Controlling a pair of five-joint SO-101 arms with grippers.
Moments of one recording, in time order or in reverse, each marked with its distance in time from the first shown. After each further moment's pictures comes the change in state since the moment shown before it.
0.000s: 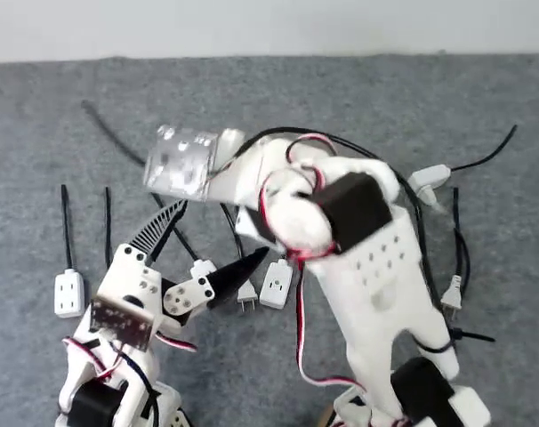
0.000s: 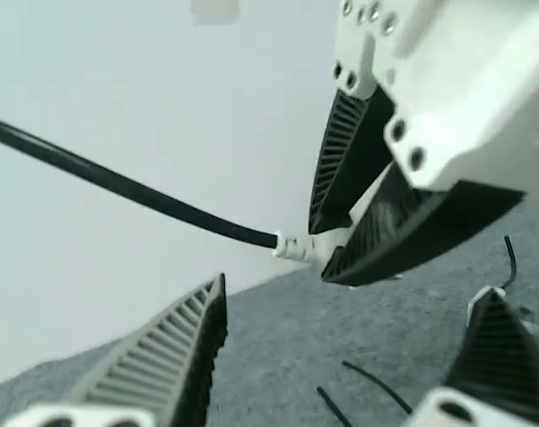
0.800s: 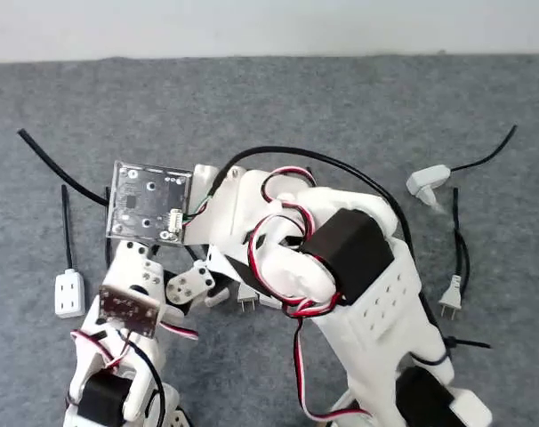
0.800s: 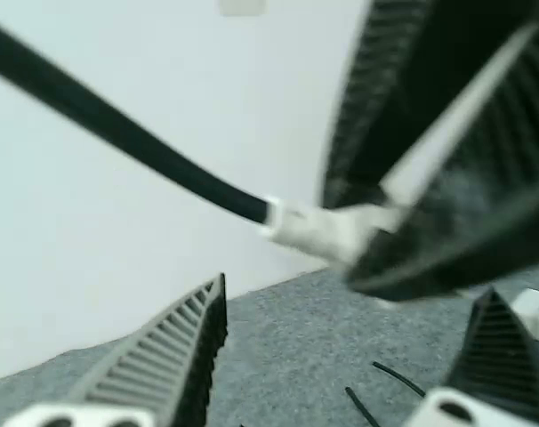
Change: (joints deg) left arm -3.3 0.0 5.8 -6.1 0.0; right arm -9.1 -3.0 -0.6 1.9 -6.8
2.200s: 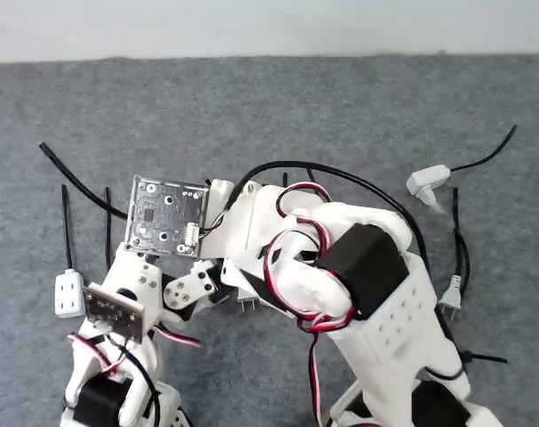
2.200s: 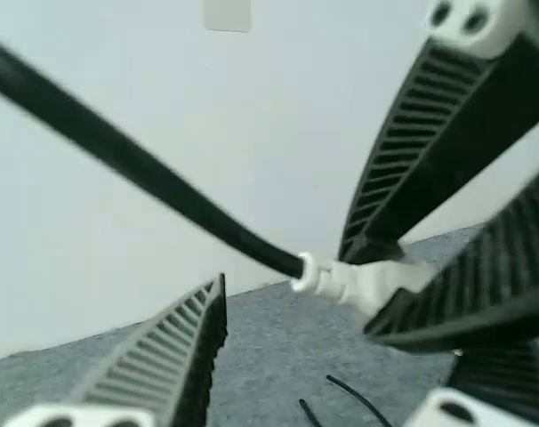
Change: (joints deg) left arm 2.6 0.0 -3.3 2.5 5.5; right arm 0.3 -6.0 6.4 0.0 -0.2
